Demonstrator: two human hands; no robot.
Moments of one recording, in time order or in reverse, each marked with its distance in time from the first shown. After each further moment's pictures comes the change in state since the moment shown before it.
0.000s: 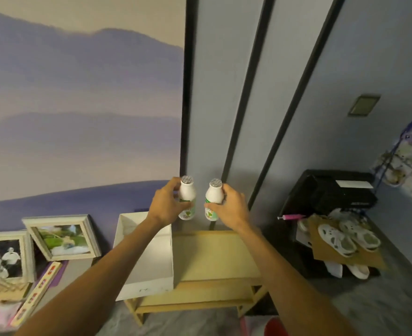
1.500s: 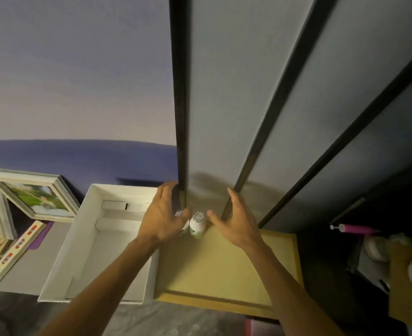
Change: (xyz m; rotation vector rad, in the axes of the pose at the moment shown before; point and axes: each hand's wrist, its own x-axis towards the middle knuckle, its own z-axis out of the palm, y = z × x) left_hand 0.068 -0.177 0.145 0.263 0.079 -0.205; right_hand 0.106 0.208 0.131 -0.134 -0.345 -0.011
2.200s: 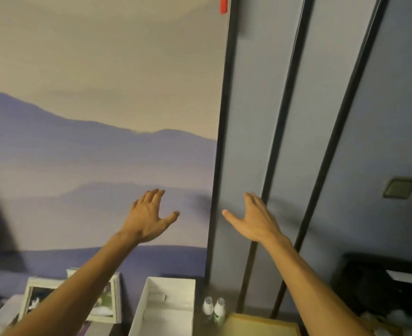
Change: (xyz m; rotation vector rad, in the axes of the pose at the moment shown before) left_hand -0.073 0.155 -0.383 0.413 0.262 0.243; right_hand -0.115 -0.321 -0.252 -0.329 0.270 -0.207
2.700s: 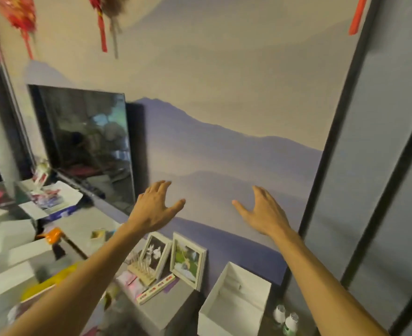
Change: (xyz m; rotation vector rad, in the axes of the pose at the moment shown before) left_hand -0.204 -0.083 -0.140 0.161 0.264 -0.412; right_hand -0.054 -0.182 0.034 0.151 -0.145 -0.444
